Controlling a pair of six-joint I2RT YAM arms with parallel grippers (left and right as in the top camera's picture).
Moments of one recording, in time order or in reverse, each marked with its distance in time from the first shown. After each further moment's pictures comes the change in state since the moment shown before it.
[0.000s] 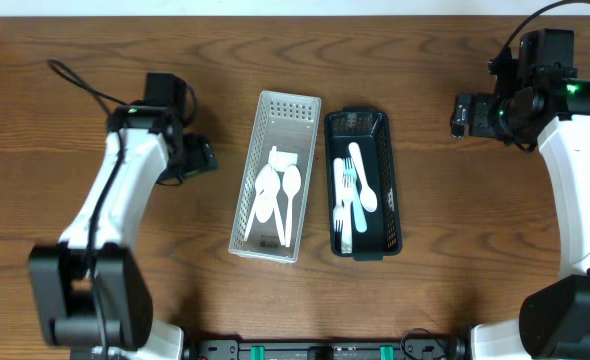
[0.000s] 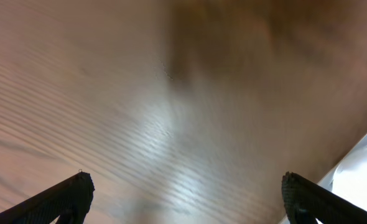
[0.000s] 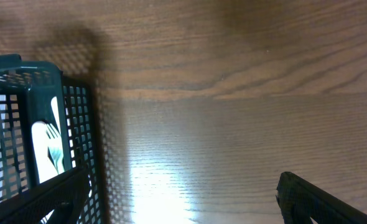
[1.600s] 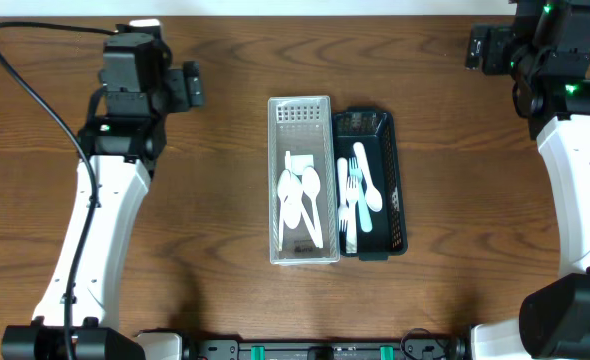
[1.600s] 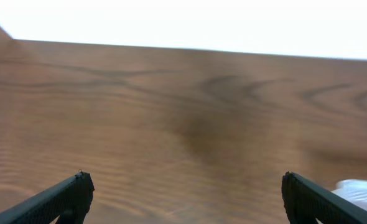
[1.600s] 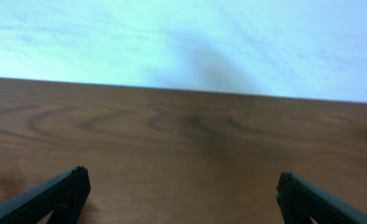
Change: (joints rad) left arm 0.025 -0.250 0.044 0.524 -0.072 0.357; right arm 0.000 0.002 -0.006 0.615 0.068 -0.129
